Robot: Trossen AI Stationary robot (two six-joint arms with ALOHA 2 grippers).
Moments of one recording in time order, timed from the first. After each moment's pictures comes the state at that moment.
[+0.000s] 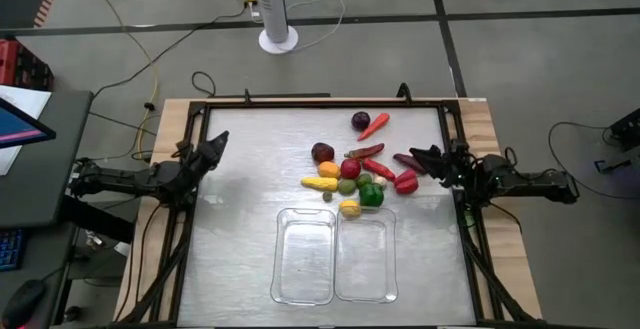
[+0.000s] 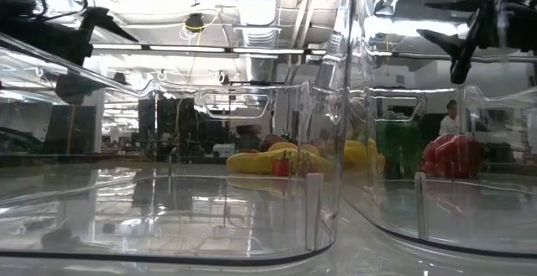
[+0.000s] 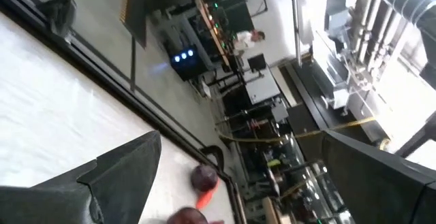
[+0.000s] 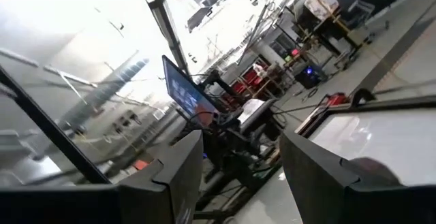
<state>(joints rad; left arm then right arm) -0.09 0.12 0.07 0.09 -1.05 -1.16 0.00 0.01 0.02 0.33 0.32 0.74</state>
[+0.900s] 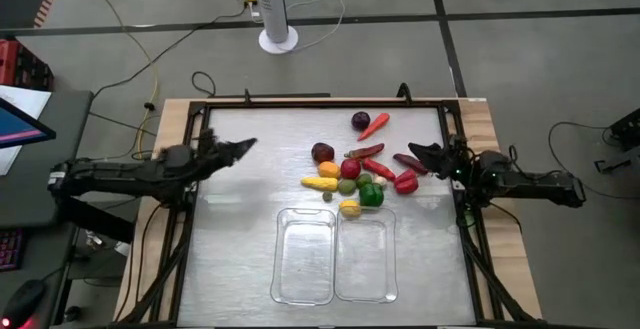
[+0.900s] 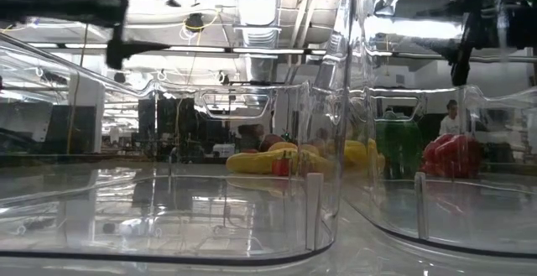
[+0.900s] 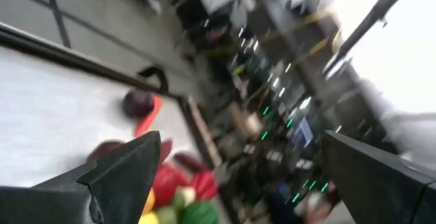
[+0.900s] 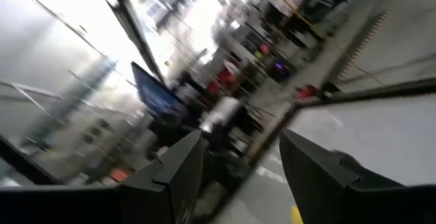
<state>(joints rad) 0.09 0.58 0.33 0.26 -0.44 -1.04 -0.07 0.10 0.10 0.21 0.34 0.80</state>
